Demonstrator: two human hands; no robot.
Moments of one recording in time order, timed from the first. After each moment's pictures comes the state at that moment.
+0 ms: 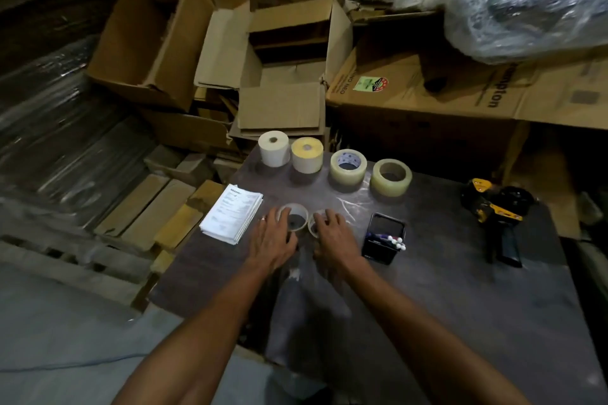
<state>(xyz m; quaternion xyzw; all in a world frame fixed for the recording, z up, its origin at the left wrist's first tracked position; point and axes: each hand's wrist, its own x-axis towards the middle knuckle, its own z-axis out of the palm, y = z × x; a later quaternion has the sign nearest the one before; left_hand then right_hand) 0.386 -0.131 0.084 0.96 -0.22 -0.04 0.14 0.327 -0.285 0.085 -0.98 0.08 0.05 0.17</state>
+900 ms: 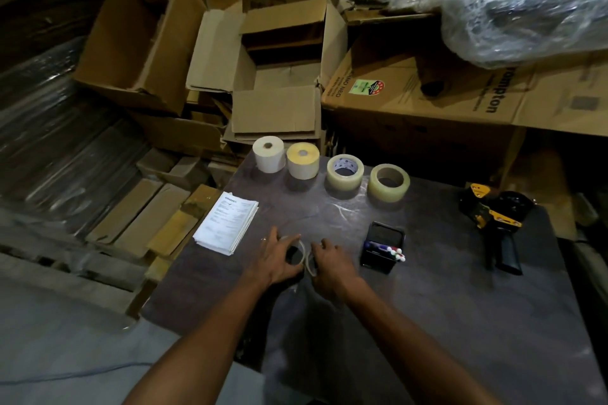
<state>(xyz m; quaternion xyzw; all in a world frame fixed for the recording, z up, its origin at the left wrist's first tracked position) 0.398 -0.127 0.054 0.93 -0.22 -0.21 0.20 0.315 -0.281 0.063 -0.98 0.08 0.12 0.16</state>
